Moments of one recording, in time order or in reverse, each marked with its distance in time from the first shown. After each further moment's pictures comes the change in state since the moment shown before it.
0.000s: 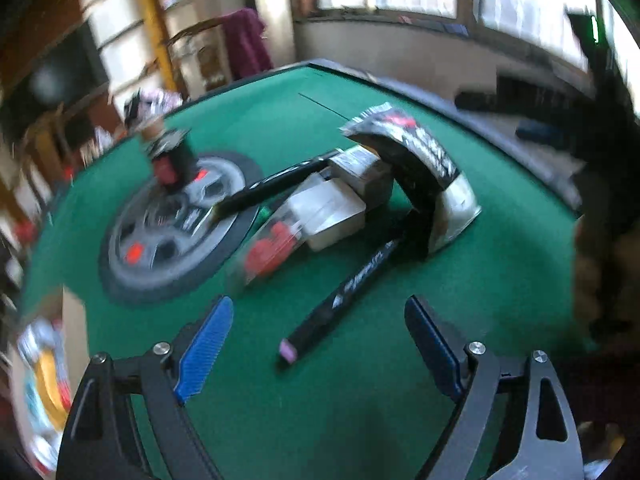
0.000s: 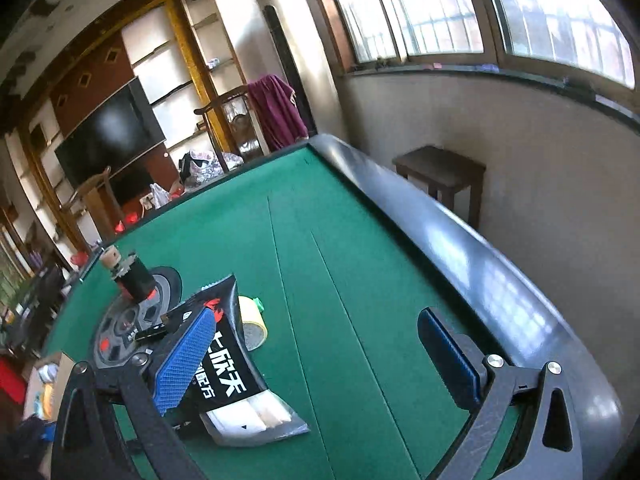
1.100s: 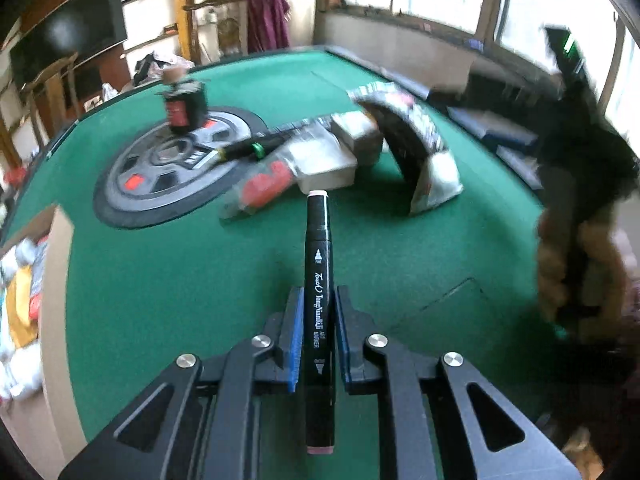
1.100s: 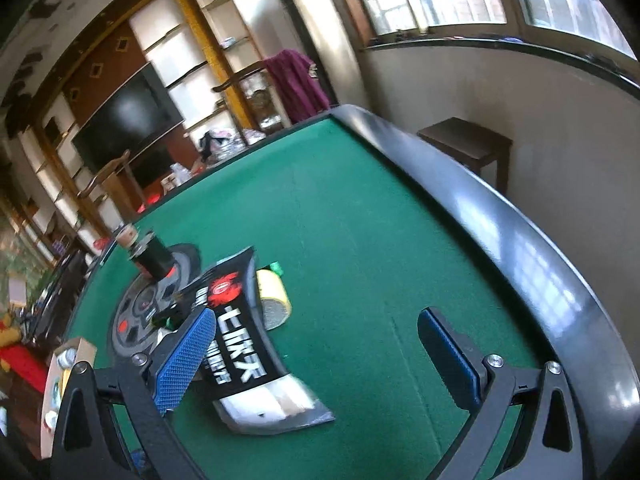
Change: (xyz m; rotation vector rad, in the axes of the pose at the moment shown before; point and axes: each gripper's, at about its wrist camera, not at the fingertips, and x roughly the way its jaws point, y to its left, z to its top) left arm -0.031 0.024 -0.046 -0.238 -0.003 -0.115; right arm 0.014 0.015 -0.013 -0.066 0.080 0.111
